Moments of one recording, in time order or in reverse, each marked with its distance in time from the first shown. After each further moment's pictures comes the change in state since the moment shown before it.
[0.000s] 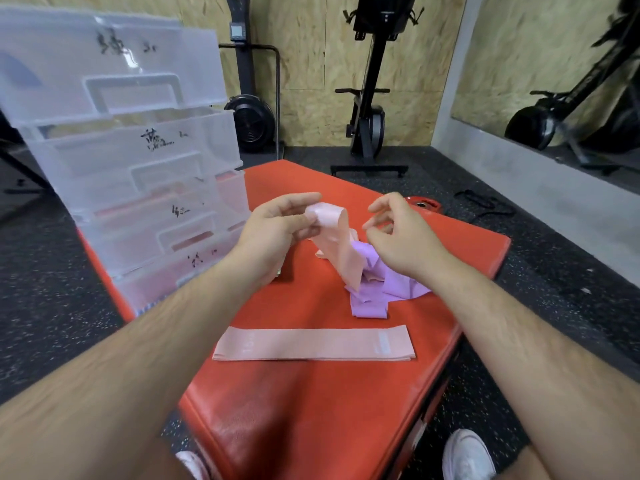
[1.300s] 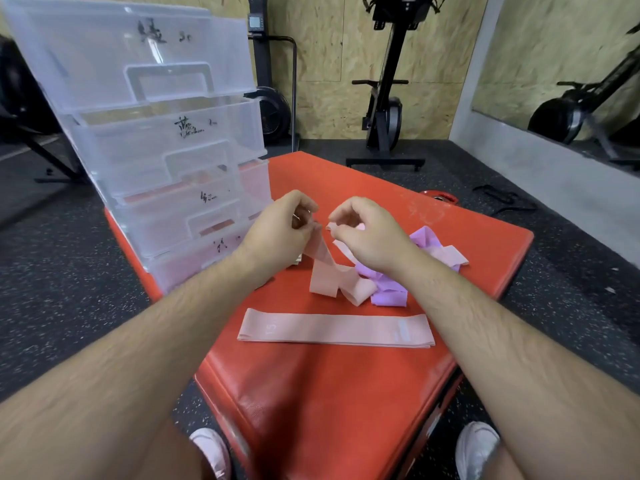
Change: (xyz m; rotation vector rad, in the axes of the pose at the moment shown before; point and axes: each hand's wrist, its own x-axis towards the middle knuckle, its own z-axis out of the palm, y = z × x) left_hand -0.020 0.001 -0.031 0.927 0.091 0.214; right_hand -0.004 -0.035 0.060 0.137 -0.112 -0.111
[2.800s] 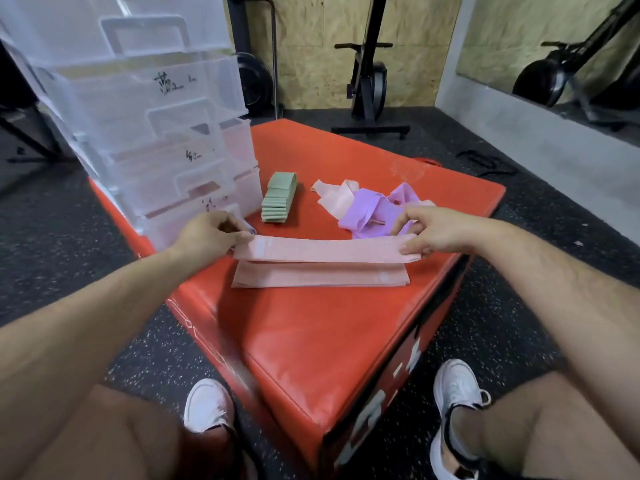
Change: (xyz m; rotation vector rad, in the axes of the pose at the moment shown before) left_hand -0.058 -0.075 -0.036 -0.014 -0.110 -0.362; right_hand -0.068 0.081 -0.101 -0.221 -0.402 0.396
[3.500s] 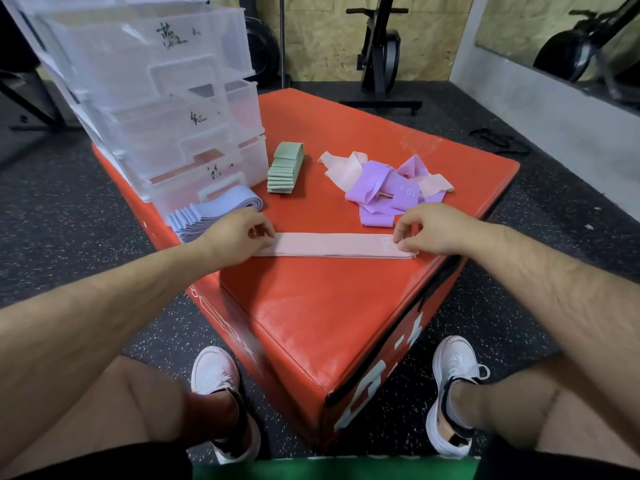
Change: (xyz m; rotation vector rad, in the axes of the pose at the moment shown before) left_hand -0.014 -0.032 0.027 0.464 -0.179 0.409; right_hand -0.009 0.007 0.042 -0.433 0.091 -0.089
